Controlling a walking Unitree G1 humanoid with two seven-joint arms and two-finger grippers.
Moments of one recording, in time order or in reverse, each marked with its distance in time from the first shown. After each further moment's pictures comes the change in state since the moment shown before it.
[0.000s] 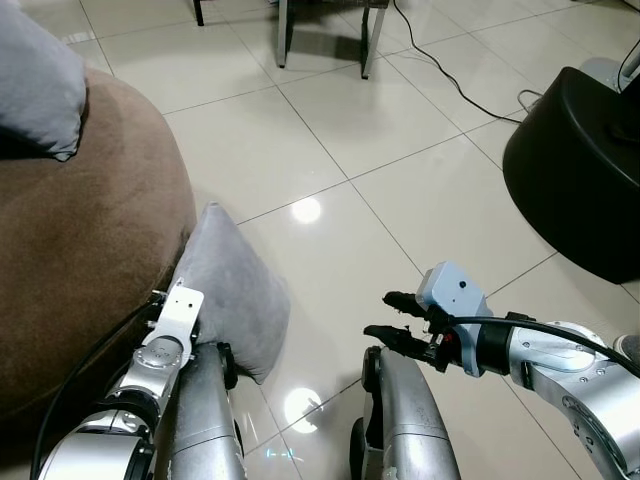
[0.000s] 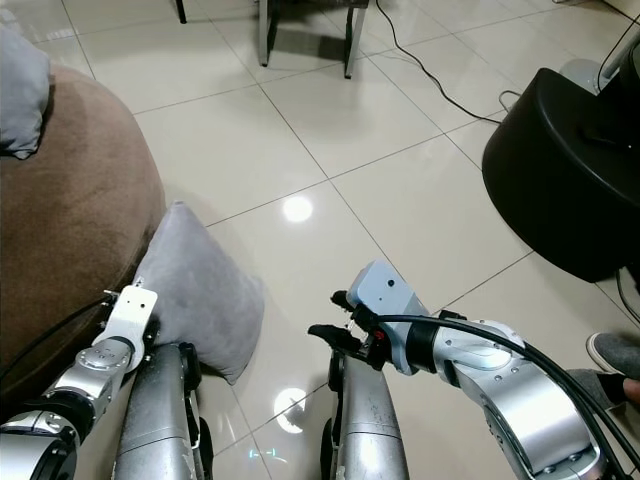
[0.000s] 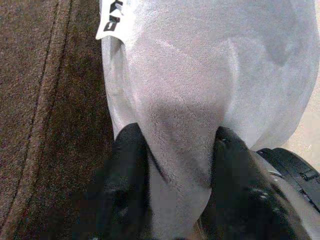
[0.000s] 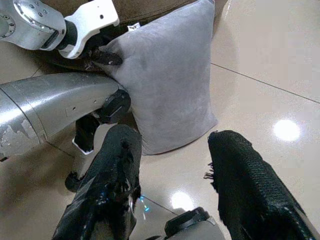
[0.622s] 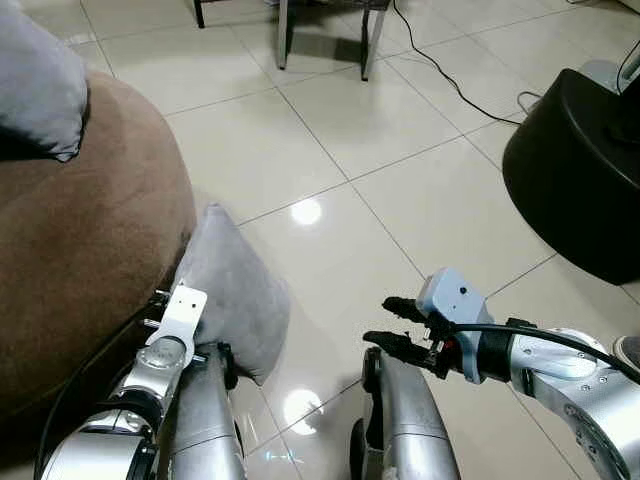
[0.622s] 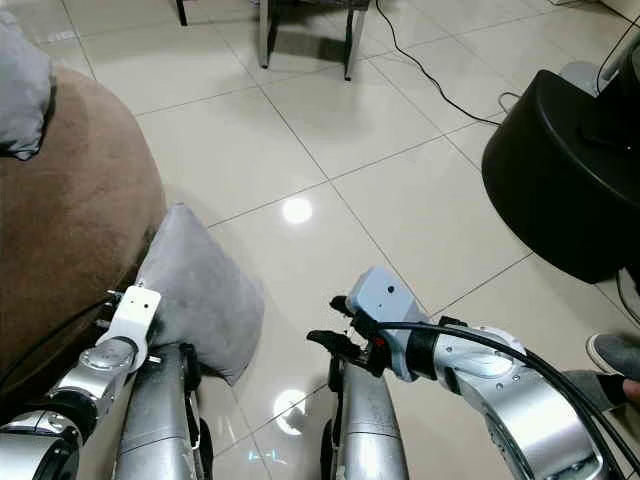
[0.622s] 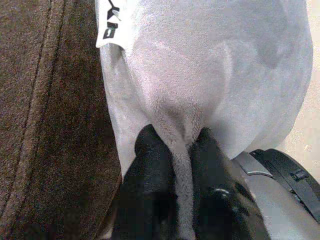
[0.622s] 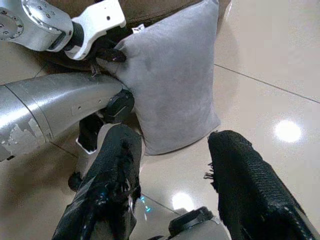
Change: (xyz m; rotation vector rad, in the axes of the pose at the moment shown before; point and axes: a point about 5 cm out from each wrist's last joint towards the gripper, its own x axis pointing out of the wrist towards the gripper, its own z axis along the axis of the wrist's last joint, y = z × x) left arm 0.000 -0.004 0.000 0.003 -0.003 -0.011; right arm -0.002 0.005 -0.001 0.000 -0.003 0.005
